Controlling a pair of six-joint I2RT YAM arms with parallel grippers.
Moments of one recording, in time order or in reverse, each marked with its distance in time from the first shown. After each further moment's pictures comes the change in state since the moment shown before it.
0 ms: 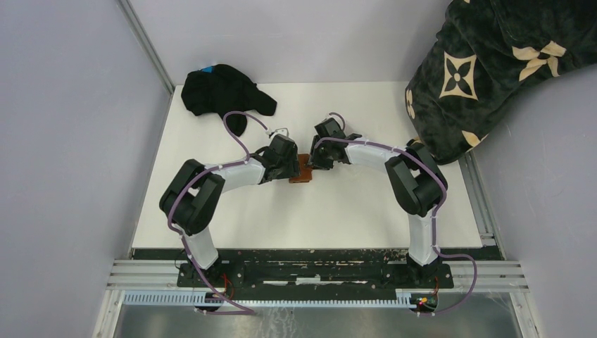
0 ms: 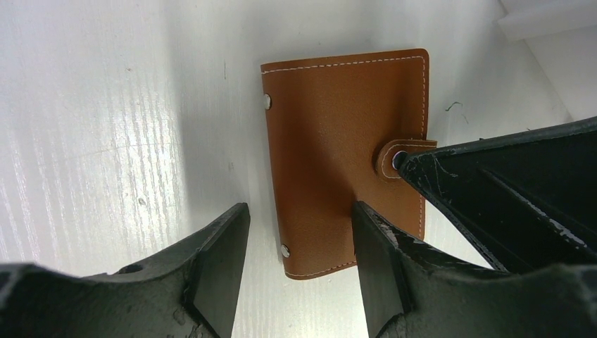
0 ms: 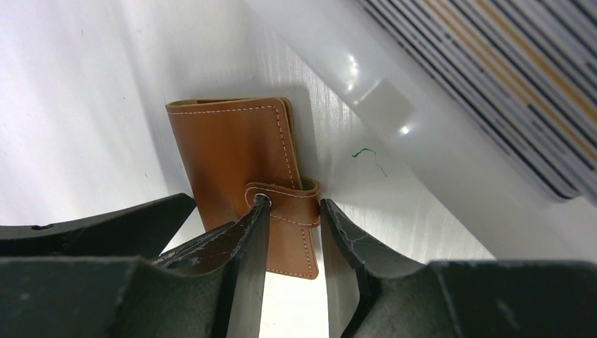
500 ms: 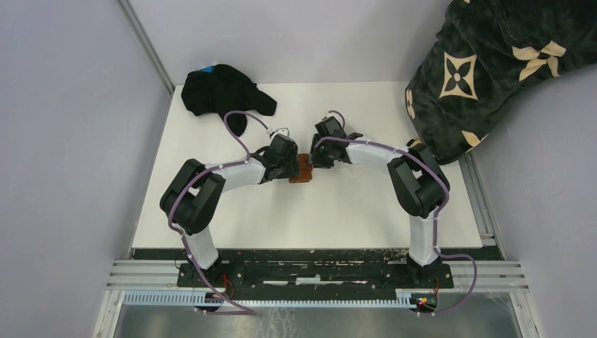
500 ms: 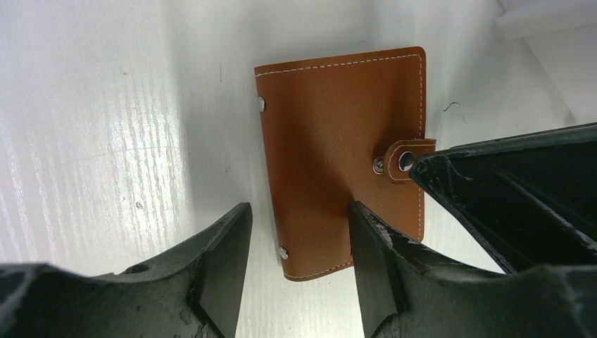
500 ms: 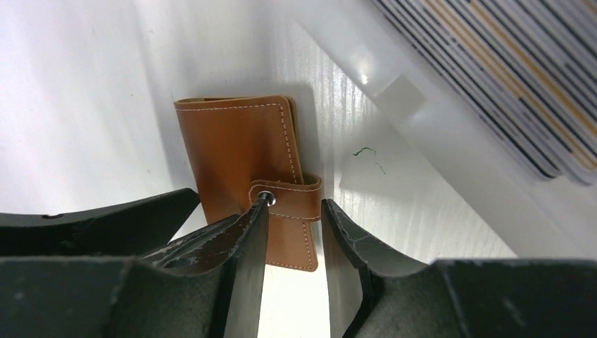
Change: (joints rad) left arm 0.000 0.006 0.006 0.000 0.003 0.010; right arm -0.002 -0.011 0.005 -0.008 0.013 -0.032
